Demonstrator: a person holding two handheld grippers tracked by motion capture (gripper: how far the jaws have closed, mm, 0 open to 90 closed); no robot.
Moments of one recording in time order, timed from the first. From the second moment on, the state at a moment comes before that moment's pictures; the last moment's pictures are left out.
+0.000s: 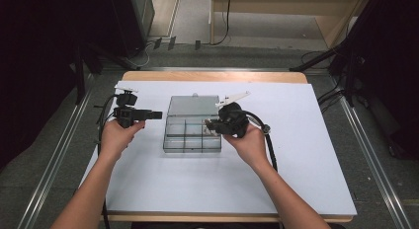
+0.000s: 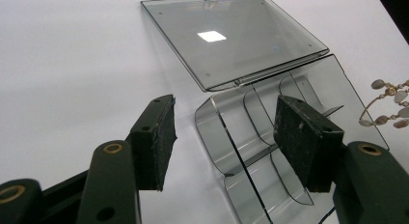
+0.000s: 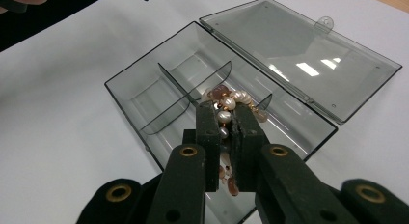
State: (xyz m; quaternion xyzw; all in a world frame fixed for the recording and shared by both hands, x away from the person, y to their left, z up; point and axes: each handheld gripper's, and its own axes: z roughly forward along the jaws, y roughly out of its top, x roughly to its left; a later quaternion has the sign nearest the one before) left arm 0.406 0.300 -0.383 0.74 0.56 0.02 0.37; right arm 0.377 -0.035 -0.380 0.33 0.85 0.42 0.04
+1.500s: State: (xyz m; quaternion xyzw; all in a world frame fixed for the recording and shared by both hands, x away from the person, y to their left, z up) left arm 0.406 0.301 -0.382 0.74 0.56 0.03 0.37; right arm 0.365 0.000 -0.394 0.30 0.85 0.42 0.02
